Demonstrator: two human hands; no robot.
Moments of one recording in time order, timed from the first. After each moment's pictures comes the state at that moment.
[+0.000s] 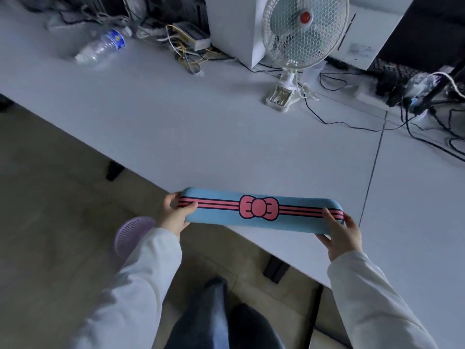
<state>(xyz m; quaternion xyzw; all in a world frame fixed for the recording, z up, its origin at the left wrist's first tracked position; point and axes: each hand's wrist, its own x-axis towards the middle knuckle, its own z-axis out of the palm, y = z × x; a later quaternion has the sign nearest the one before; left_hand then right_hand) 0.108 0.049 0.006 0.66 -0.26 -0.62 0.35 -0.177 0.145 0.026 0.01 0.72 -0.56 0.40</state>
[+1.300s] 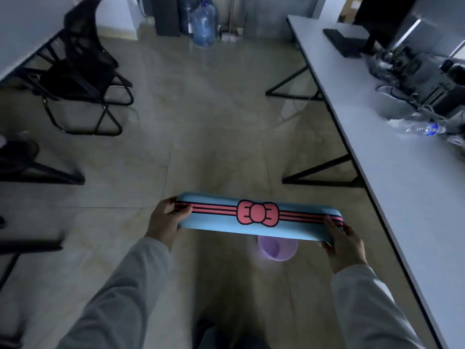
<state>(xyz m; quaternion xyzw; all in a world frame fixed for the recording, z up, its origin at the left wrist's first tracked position) 0.564 0.387 0.050 0.65 0.03 -0.34 0.68 0.324 0.178 0.066 -0.37 0.56 -0.33 0.66</state>
